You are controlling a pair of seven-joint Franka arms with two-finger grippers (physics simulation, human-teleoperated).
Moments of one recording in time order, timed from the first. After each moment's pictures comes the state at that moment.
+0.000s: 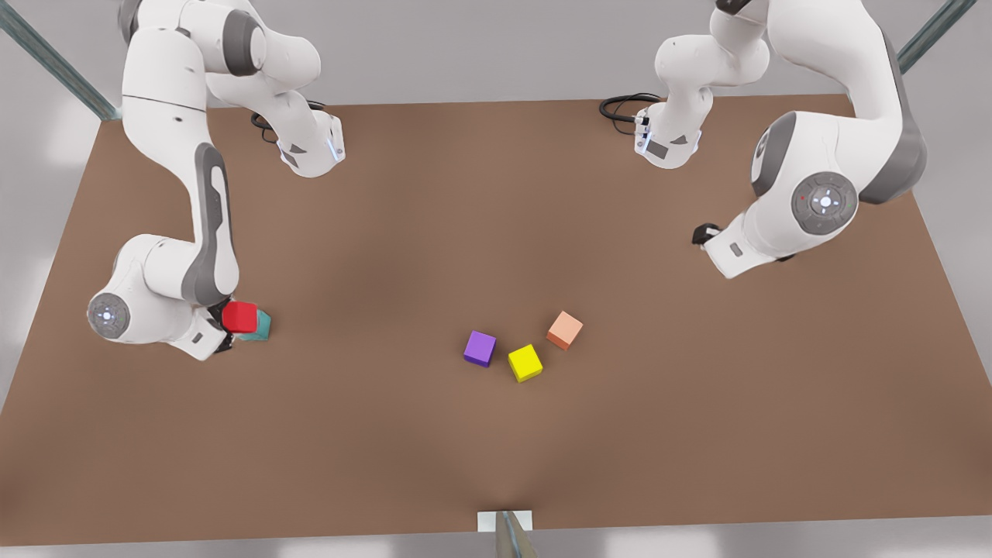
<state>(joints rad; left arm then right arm) -0.06 0.21 -0.21 -1.42 0.10 1.32 0.03 0.34 0.37 -0.49 -1.82 0.17 1.86 -1.82</state>
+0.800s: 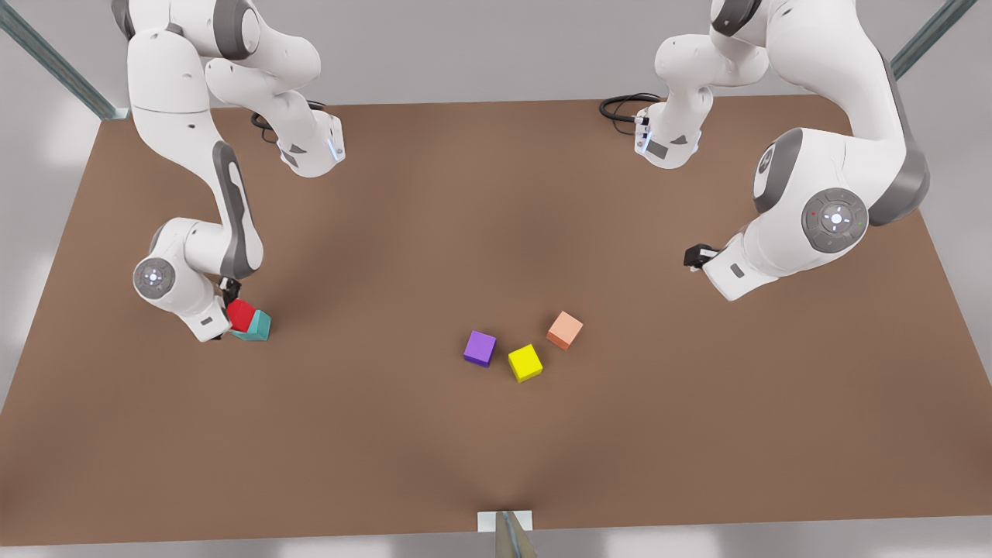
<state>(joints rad) -0.07 0.32 -0.20 -1.26 0.07 1.33 -0.05 0.34 0.31 -0.49 -2.19 0.04 2.36 -1.48</state>
